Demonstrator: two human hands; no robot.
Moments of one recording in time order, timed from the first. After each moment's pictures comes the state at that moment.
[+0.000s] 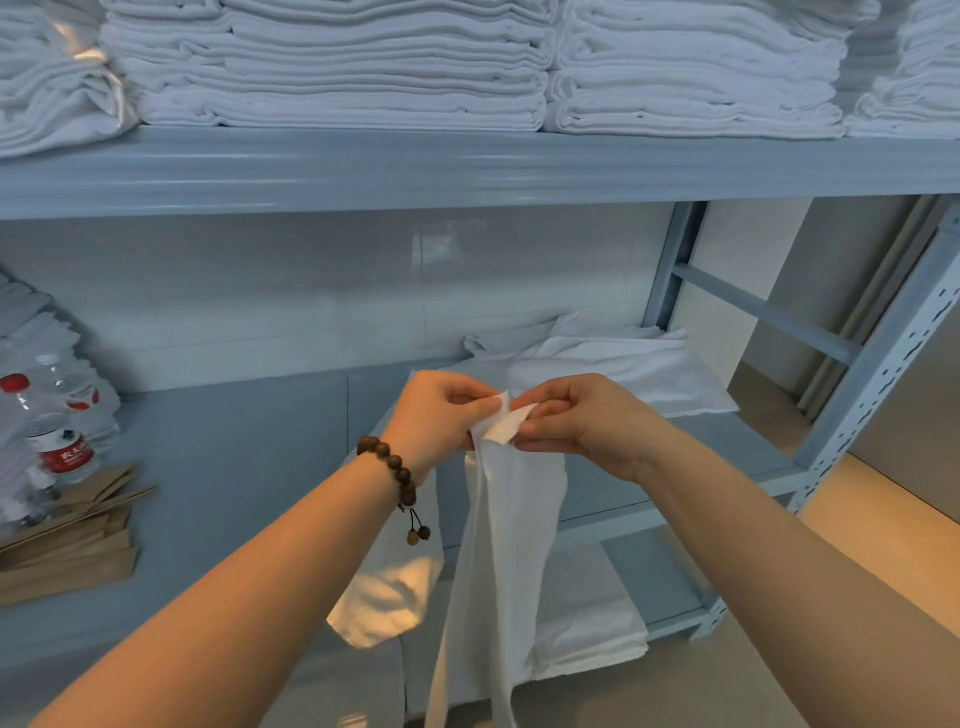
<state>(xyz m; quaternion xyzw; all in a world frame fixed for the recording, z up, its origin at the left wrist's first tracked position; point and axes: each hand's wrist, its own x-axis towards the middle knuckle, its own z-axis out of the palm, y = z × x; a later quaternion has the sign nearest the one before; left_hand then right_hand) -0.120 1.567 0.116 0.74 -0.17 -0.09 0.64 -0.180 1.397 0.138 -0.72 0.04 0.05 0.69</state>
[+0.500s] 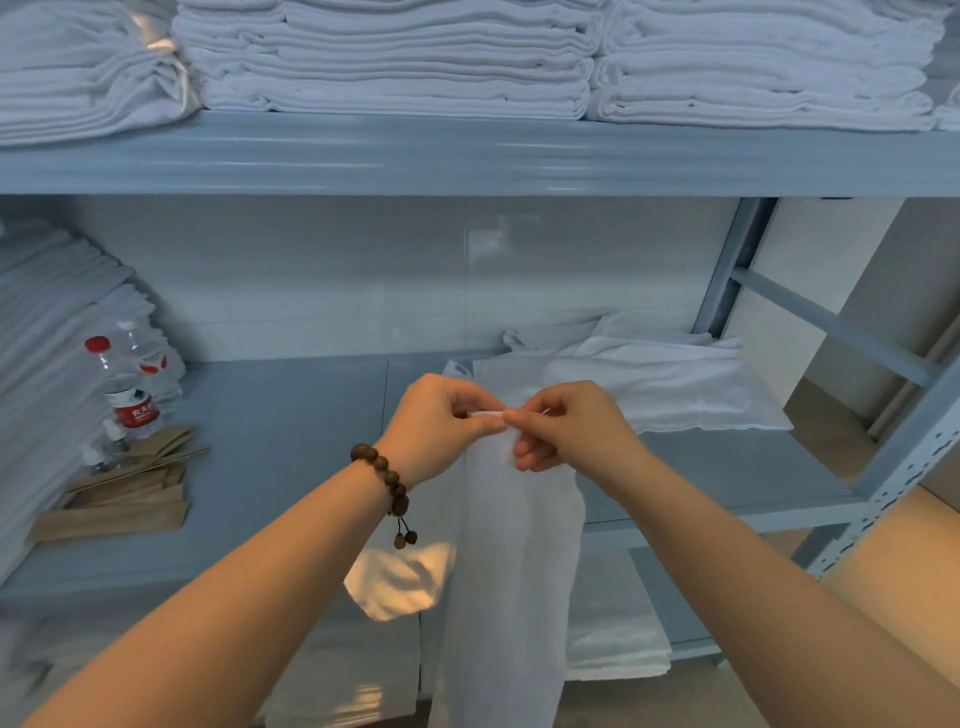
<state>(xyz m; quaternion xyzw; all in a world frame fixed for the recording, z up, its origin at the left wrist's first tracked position) -0.135 1.588 0.109 0.84 -0.23 0.02 0.50 -0.171 1.419 0.116 -0.80 0.01 0.00 0.60</state>
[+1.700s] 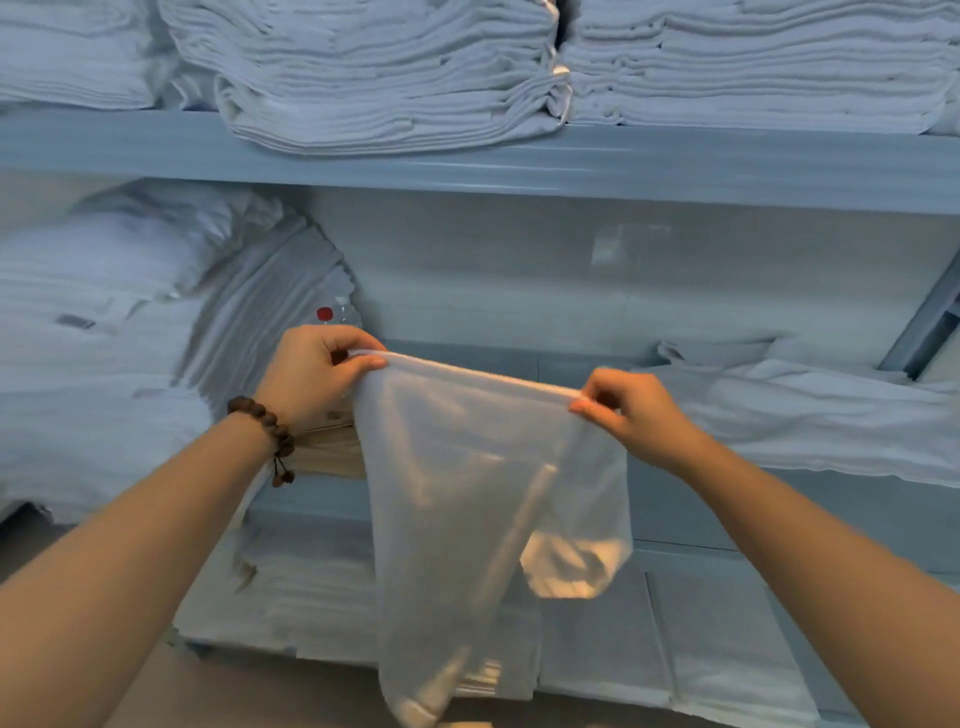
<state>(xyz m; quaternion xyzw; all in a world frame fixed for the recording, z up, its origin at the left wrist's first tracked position) -0.150 1.936 0.132 0.88 -0.12 0.26 0.37 -0.125 1.588 0.103 -0.90 -0.26 -0.15 0.32</state>
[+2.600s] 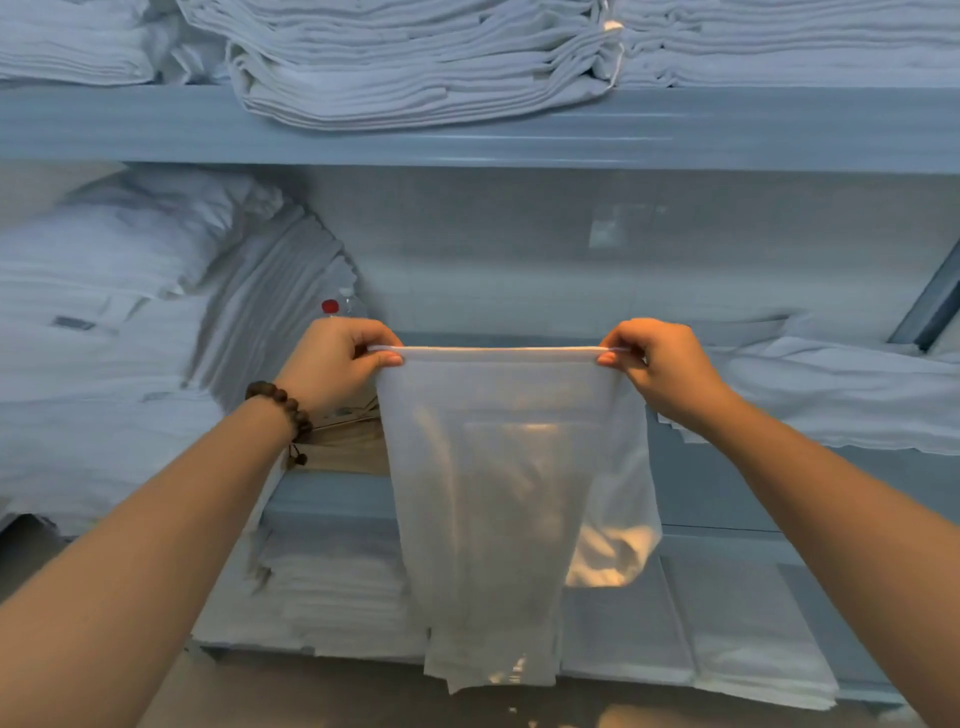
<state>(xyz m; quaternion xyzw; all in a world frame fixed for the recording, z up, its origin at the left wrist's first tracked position) -0.118 1.968 0.121 0.91 -0.18 0.20 0.31 -0.102 1.616 0.118 -0.90 -0.23 -0.24 0.27</state>
